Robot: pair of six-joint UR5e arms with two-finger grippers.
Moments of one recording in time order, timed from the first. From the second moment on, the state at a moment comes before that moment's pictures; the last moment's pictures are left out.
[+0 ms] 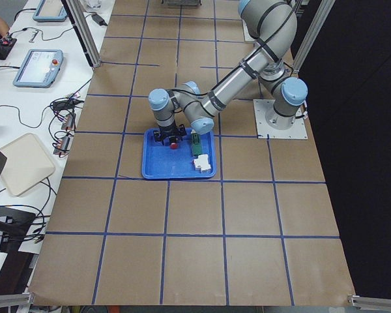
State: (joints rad) left arm -1.07 -2.03 -1.84 -0.94 1.64 1.84; right arm 1.57 -1.55 1.58 -1.65 -1.54 0.15
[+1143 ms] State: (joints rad) left arm -1.25 -1.90 -1.61 -1.28 1.45 1.81; right arm 1.55 -1.53 1.58 -1.77 -1.20 -0.26
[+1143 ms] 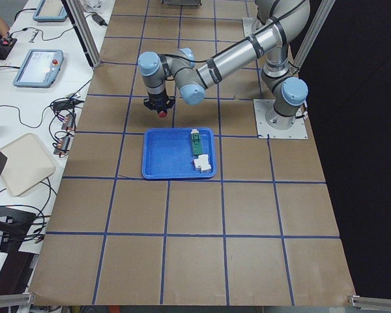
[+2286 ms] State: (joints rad) left arm -1.62 -1.82 -1.50 -1.44 0.93 1.51; right arm 1.40 -1.55 1.61 -1.80 -0.75 -1.17
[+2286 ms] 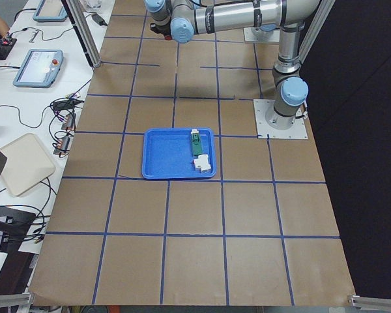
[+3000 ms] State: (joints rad) left arm -1.76 -1.80 -1.50 -1.23 0.83 1.25; right arm 1.45 -1.65 1.71 -1.81 -0.82 -1.43
